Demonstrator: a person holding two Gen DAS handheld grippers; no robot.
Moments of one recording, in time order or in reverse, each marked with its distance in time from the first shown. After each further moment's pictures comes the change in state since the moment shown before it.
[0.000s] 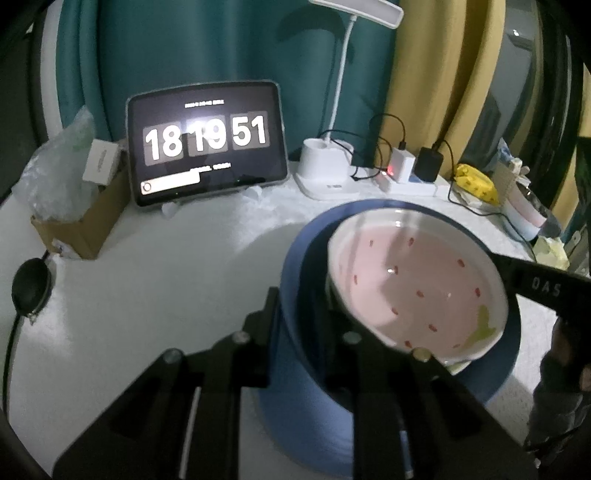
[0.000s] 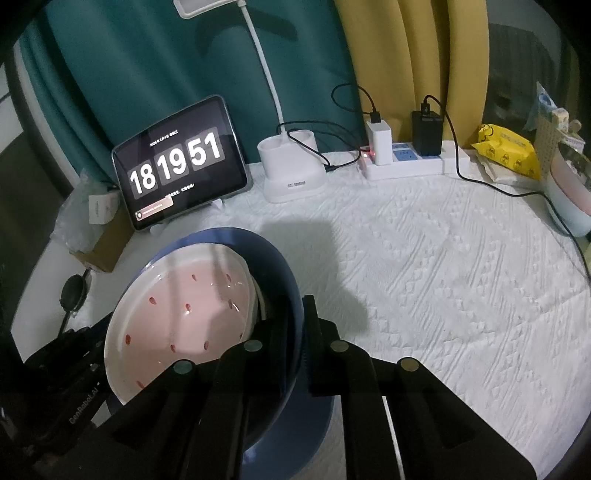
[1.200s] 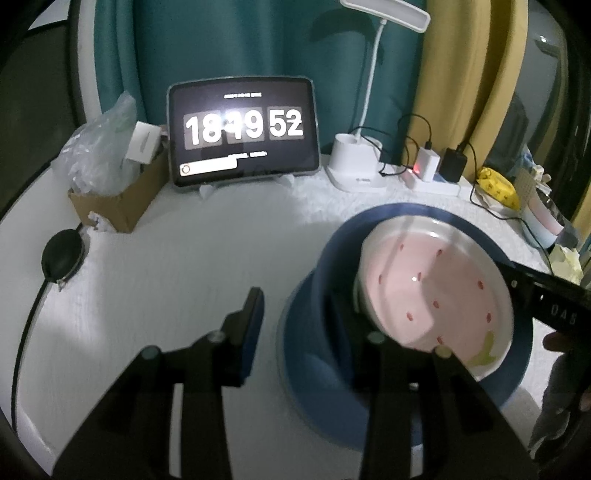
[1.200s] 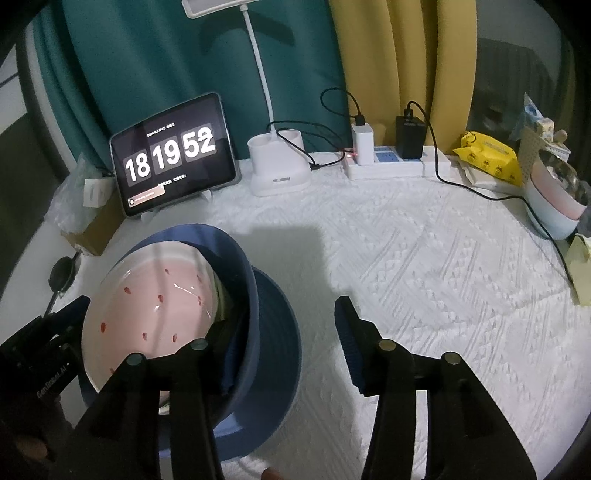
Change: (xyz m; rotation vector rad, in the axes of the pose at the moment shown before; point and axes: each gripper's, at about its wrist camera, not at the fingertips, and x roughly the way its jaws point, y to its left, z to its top) left arm -0.022 0.008 -0.014 -0.066 0.027 0.098; right arm -0.018 -0.009 -0.017 -0.048 -0.018 -0.053
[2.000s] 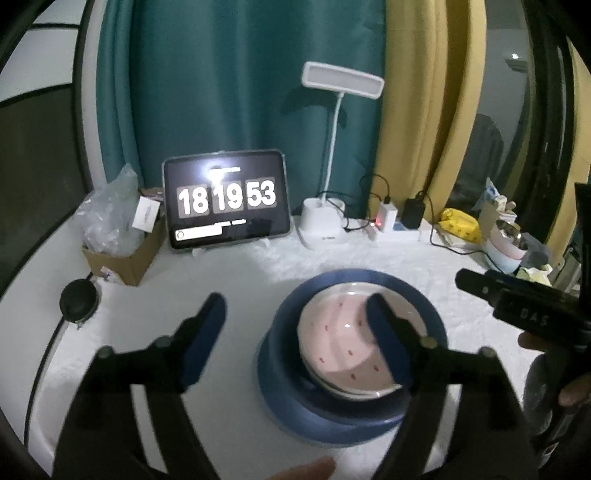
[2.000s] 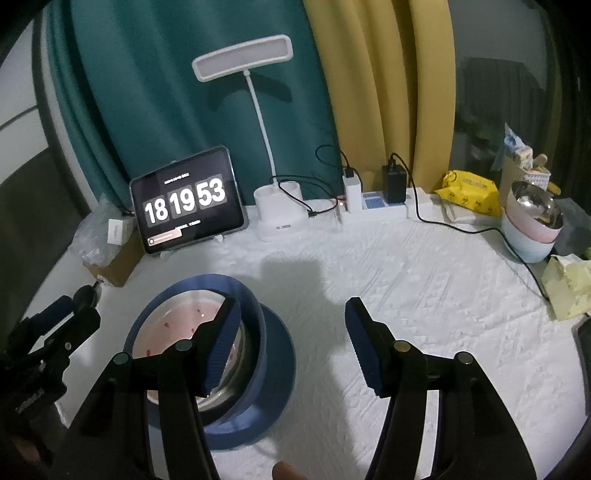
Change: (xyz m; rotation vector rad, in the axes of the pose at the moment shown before) left arm -0.084 -0.029 0.014 0.048 -0.200 -0.050; right arm -0.068 -0.007 0.010 0.005 -0.143 0.019
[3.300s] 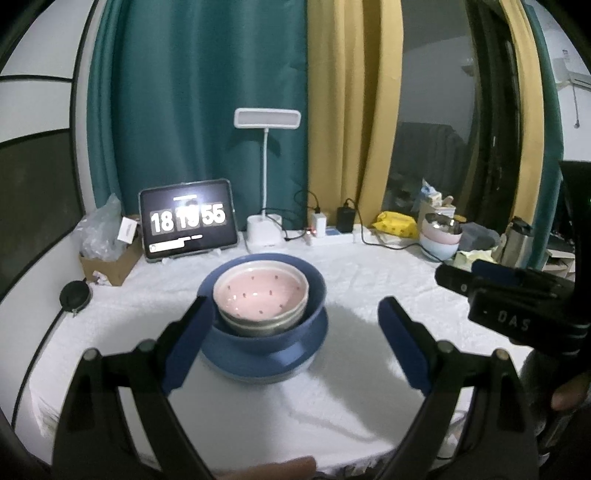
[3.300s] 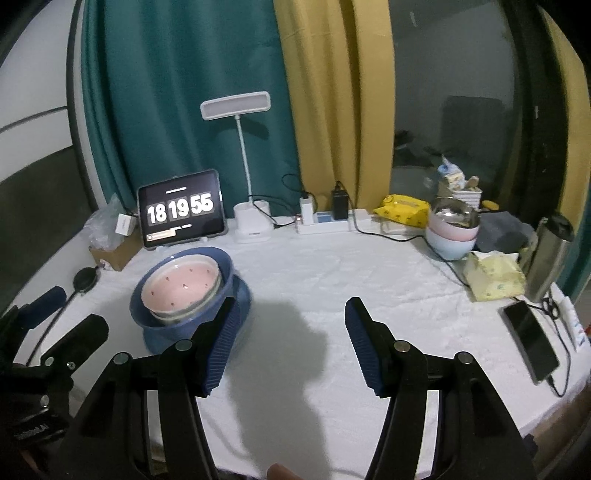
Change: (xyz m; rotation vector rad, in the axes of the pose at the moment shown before) left arm -0.113 -0.090 -0.063 0.076 -0.135 -0.080; right arm -0.135 -0.027 -0.067 -0.058 -0.133 -0.101
